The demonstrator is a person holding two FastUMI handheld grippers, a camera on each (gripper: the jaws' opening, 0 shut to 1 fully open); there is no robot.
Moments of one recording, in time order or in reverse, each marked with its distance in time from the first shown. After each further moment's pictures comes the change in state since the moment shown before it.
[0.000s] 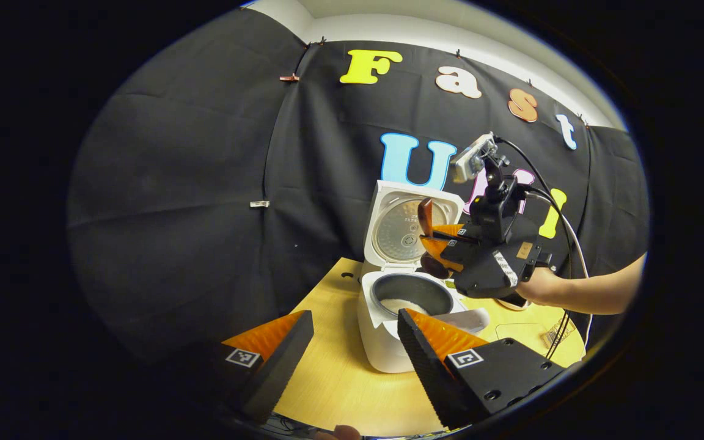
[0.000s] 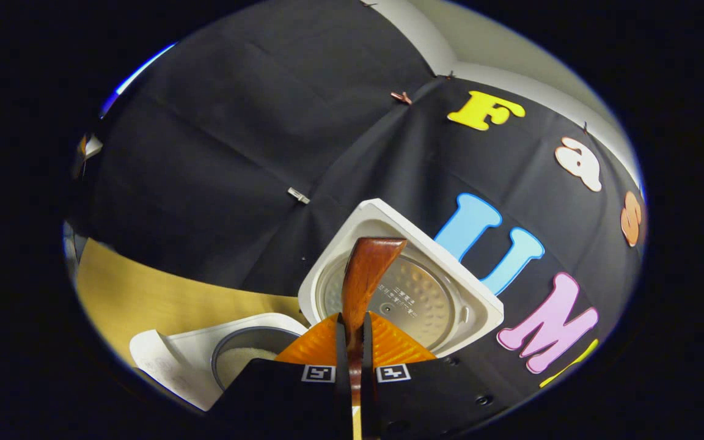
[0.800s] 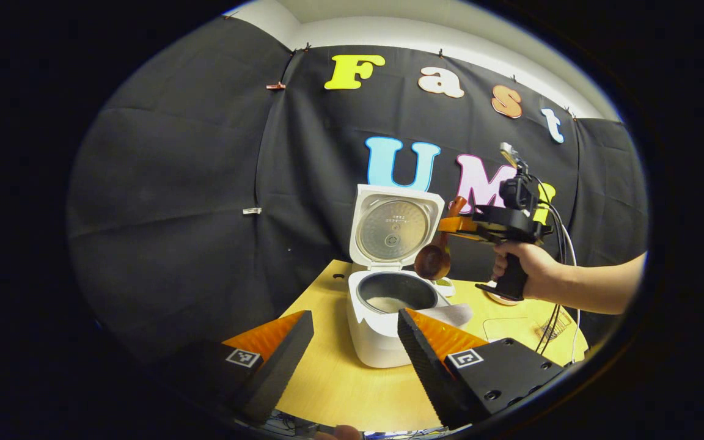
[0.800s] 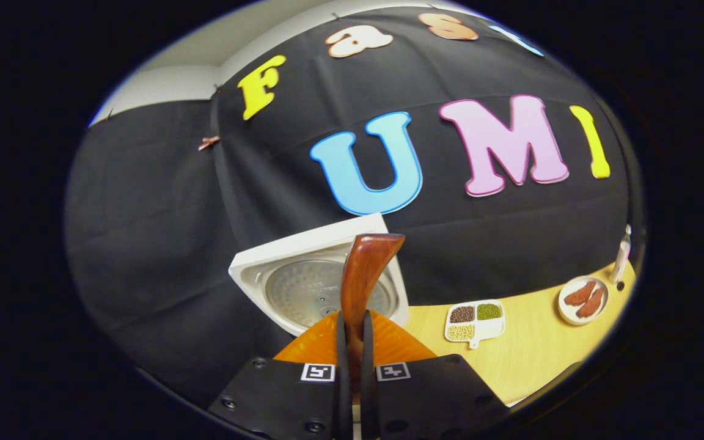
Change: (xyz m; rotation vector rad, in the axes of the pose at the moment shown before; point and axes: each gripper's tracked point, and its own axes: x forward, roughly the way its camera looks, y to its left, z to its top) left arm -0.023 -0.034 -0.001 0.038 -0.015 -0.028; right arm -0.057 -0.112 -0.048 1.125 0.056 -0.260
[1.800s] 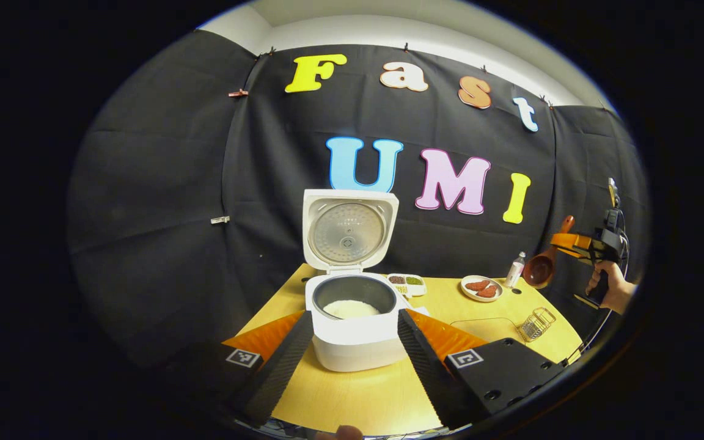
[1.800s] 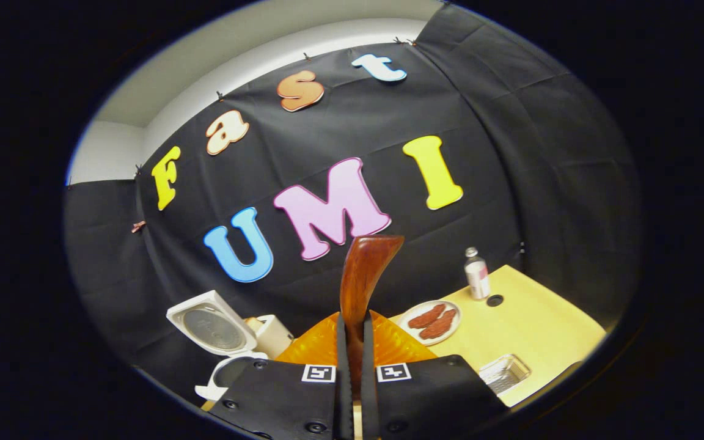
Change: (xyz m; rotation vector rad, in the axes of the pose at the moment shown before) left arm 0.009 -0.089 0.008 0.074 0.014 -0.086; right arm -0.274 -0.316 0.092 0.097 -0.241 -0.366
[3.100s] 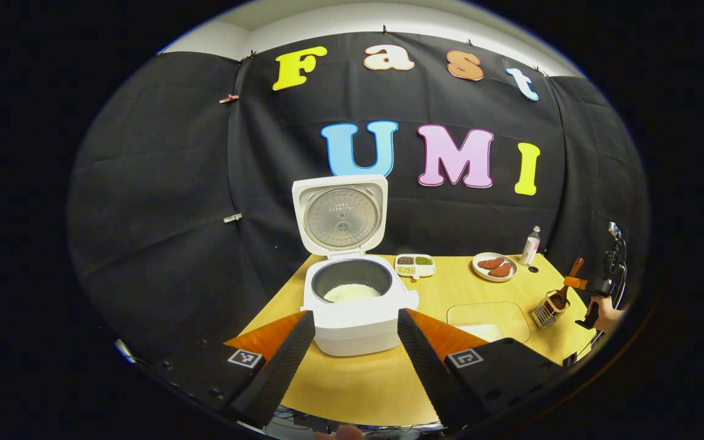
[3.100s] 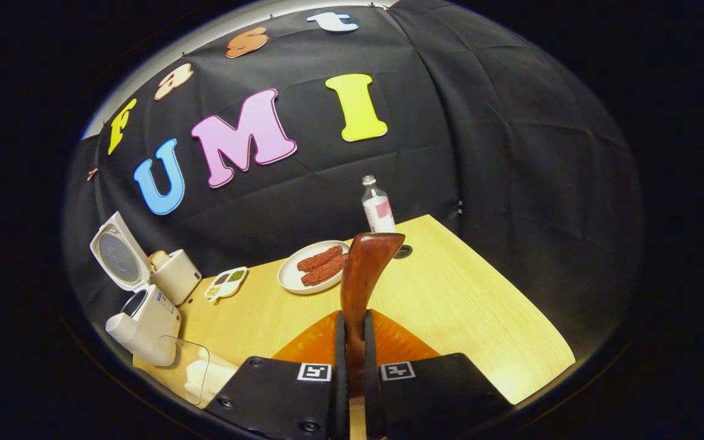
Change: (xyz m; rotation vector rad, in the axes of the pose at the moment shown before) left arm -0.008 -0.043 -0.010 0.092 0.095 0.124; right arm 0.014 -0.216 -0.139 -0.088 0.253 -0.203
